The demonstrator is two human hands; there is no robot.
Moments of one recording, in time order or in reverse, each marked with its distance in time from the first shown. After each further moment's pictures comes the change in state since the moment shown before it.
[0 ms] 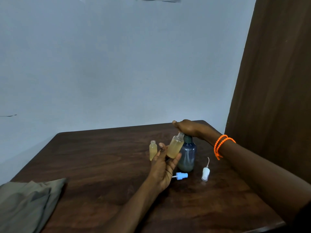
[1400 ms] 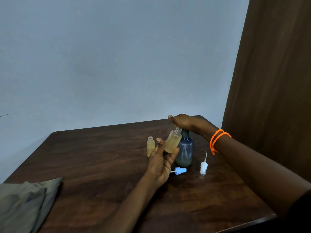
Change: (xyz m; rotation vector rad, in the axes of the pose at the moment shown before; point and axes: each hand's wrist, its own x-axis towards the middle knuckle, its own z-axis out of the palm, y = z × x) left_hand 0.003 0.000 0.000 0.000 0.012 -0.010; right_hand 0.003 -0.005 0.001 -0.002 0.022 -0.003
